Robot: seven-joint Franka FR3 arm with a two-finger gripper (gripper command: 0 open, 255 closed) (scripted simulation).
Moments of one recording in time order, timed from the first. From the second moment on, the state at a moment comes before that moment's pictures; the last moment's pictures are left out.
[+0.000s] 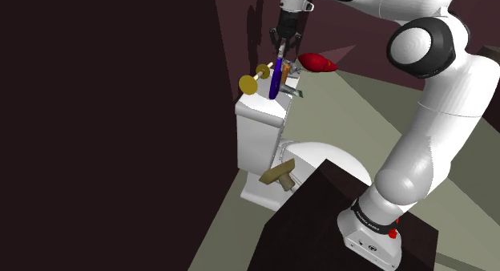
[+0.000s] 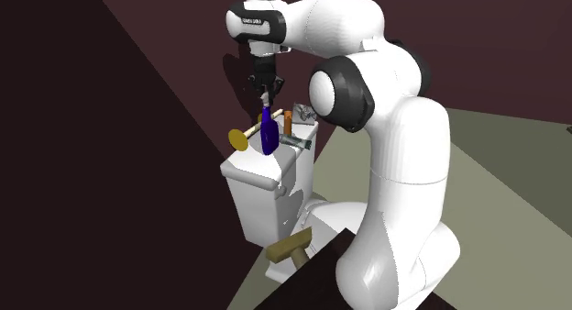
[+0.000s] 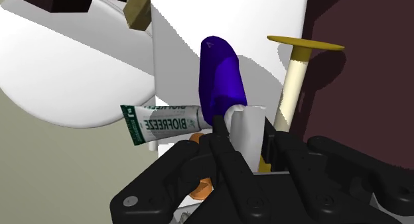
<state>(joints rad) -0.27 0.22 0.03 -1.36 -0.04 1.61 0.86</state>
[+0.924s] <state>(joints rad) -0.26 0.33 0.03 -1.01 -0.04 1.37 0.86</state>
